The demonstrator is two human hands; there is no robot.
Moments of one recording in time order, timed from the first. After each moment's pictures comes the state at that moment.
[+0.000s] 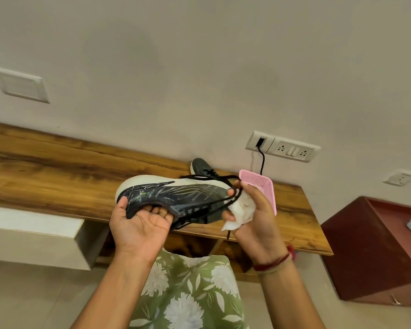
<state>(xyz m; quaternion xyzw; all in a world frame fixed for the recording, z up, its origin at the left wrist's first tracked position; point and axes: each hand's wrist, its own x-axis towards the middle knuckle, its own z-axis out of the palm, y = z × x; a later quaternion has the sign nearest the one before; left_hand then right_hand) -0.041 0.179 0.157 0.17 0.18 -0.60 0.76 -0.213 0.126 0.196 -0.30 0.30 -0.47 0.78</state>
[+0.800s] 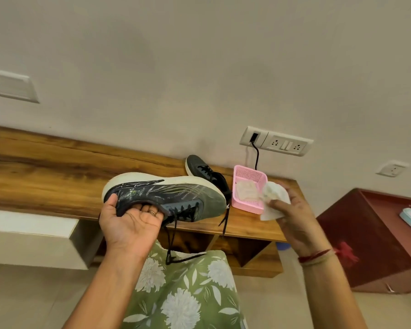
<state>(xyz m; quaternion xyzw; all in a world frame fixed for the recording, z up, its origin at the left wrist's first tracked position) -0.042 0.182 0.160 0.19 0.17 -0.59 0.77 -0.306 0.096 0.186 -0.41 0.53 -0.47 0.56</state>
